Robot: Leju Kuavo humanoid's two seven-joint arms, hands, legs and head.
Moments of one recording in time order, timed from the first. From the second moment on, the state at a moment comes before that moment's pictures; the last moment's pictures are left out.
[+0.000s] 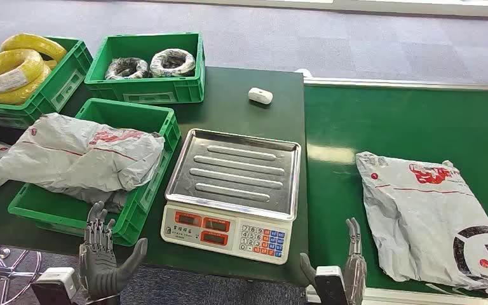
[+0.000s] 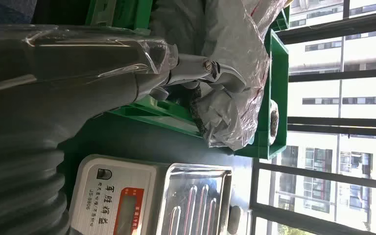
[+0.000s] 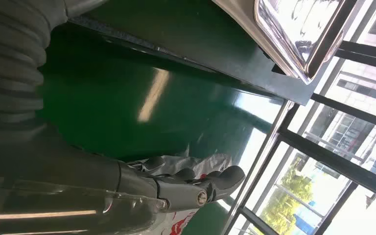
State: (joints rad) left arm 0.30 -0.11 -0.28 -1.70 0.07 0.41 -0.60; right arm 0.22 0.04 0.33 -1.35 0.35 -0.69 -0.47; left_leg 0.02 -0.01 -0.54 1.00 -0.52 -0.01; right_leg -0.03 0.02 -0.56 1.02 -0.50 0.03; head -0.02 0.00
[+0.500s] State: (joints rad) left arm 0.30 -0.07 -0.32 -1.76 0.01 0.44 -0.58; right arm 0.21 0.02 0.13 -1.50 0.58 -0.58 -0.34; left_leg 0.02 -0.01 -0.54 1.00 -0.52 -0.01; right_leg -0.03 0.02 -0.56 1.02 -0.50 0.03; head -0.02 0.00
